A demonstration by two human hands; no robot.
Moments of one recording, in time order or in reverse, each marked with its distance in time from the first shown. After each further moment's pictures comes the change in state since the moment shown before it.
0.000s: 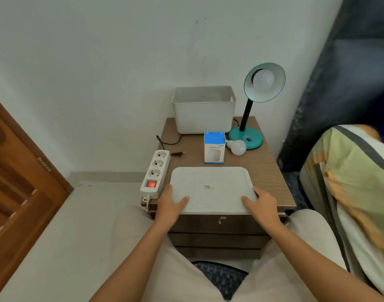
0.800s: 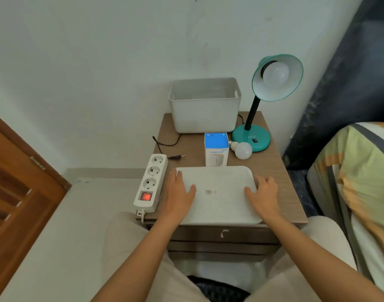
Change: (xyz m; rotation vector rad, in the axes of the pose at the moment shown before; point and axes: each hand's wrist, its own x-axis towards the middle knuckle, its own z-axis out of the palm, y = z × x) left_hand 0.060 0.039 0.014 0.223 0.063 0.154; right_hand 0.066 -0.022 0.006 -0.080 0.013 0.030
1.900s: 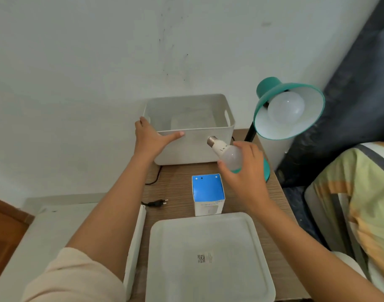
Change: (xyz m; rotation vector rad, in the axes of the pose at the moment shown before) left_hand 0.271 0.071 -0.053 -0.145 0.077 -0.026; right_hand 0.135 -0.111 -0.019 0.099 0.332 -0.411
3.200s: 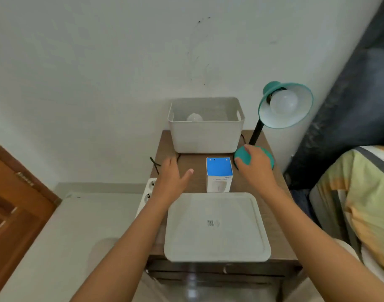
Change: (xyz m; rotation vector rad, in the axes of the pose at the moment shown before) left_hand -0.167 -0.041 -0.016 0.200 -0.080 0.112; right_hand -0.036 -0.022 -0.033 0.006 -0.236 0.164
